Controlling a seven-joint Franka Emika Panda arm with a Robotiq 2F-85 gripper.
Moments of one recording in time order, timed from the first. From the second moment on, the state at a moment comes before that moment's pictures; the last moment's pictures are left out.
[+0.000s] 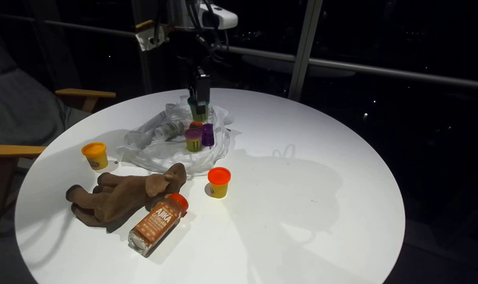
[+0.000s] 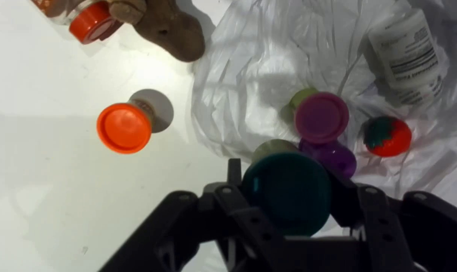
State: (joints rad) arm 0.20 0.39 -0.07 -1.95 -0.04 2.40 0.83
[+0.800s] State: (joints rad) arm -0.07 0.42 -0.11 -2.03 0.22 2.39 0.81
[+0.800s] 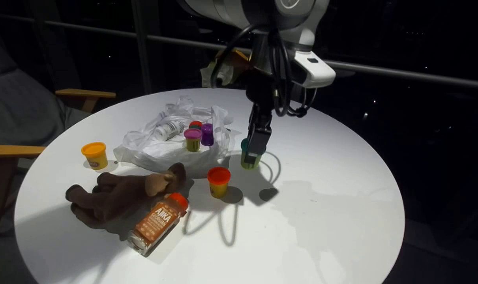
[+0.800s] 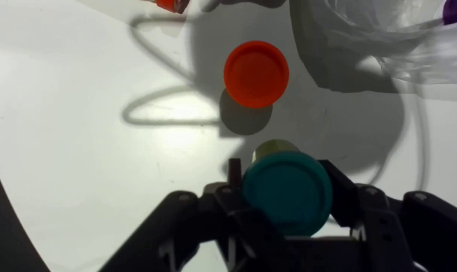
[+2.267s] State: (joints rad) arm 0.03 0.31 -0.20 -2.20 0.12 2.42 0.93
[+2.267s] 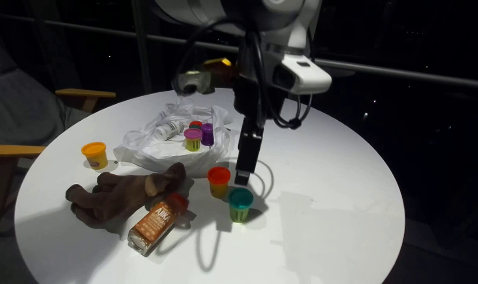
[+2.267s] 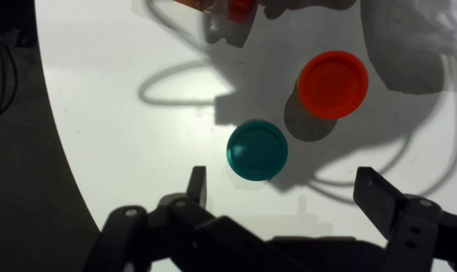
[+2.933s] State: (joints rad) arm 0.20 0.24 0.03 -2.07 -0.06 2.42 0.98
